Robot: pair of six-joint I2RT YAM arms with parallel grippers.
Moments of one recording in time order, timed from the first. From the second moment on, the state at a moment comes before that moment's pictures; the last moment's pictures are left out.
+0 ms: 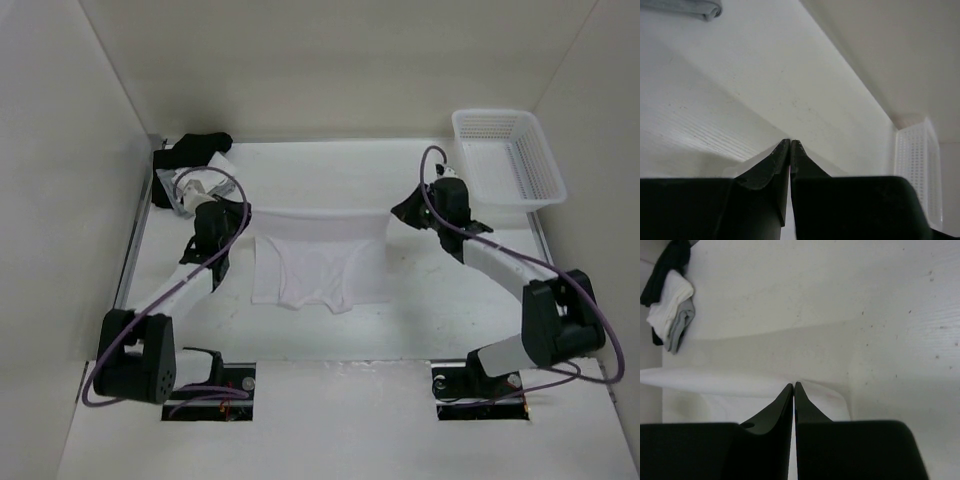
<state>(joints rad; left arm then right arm) -0.16 1.30 0.62 0.35 -0.15 -0.94 0.28 1.49 0.90 0.11 -0.14 0.69</state>
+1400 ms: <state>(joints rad) -0.14 0.16 0.16 -0.34 -0.15 -0.99 0.69 0.76 0.21 -0.11 0.17 1.04</state>
